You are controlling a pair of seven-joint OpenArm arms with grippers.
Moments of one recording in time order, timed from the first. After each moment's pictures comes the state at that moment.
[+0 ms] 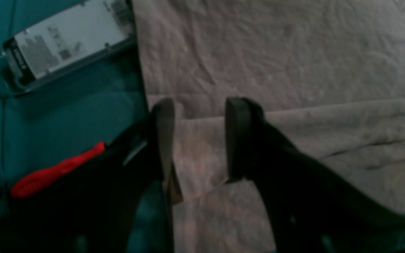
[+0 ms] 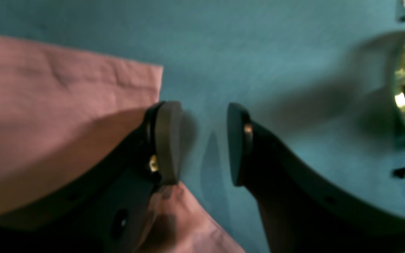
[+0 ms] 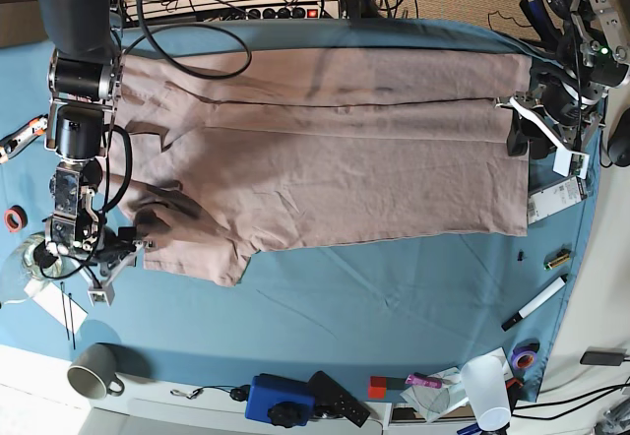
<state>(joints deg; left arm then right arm) 18.9 -12.1 -26.9 113.0 -32.5 -24.5 55.6 34.9 25.3 3.0 44.2 9.9 19.3 -45.8</state>
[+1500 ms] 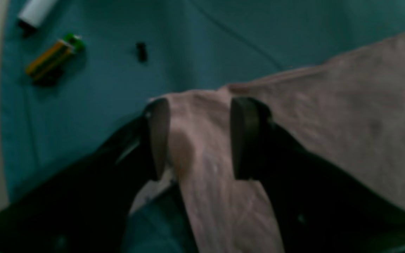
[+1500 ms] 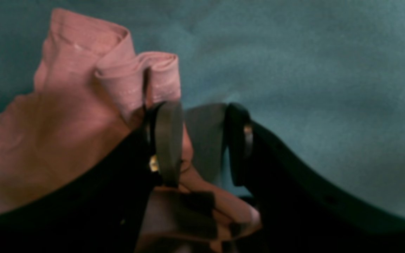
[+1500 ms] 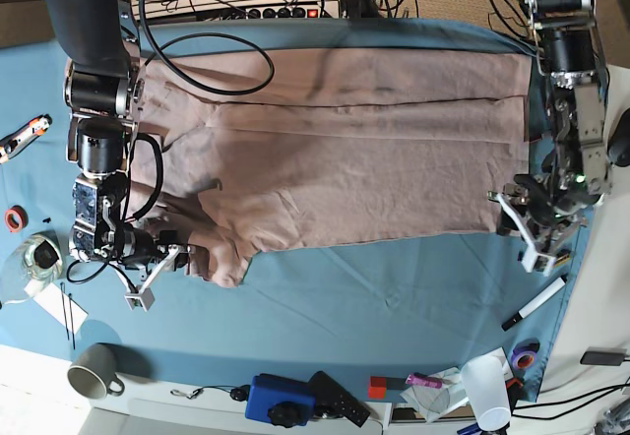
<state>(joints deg) -11.0 -18.8 -8.1 80.9 -16.3 -24.1 49.9 37.6 19.0 3.4 36.9 16.9 28.8 -48.8</state>
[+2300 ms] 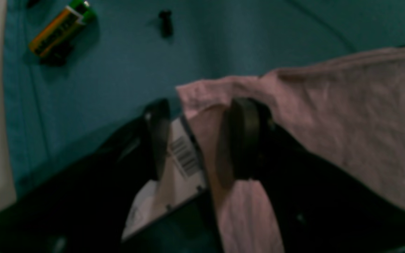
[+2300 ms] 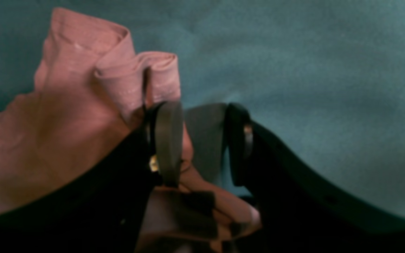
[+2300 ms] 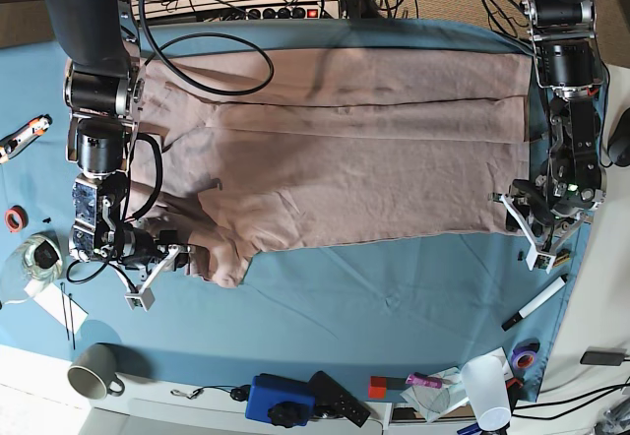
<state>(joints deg) -13.1 -18.9 -7.7 73.4 -10.2 -22.1 47.1 37.6 19.0 3.4 36.9 16.9 28.8 -48.8</state>
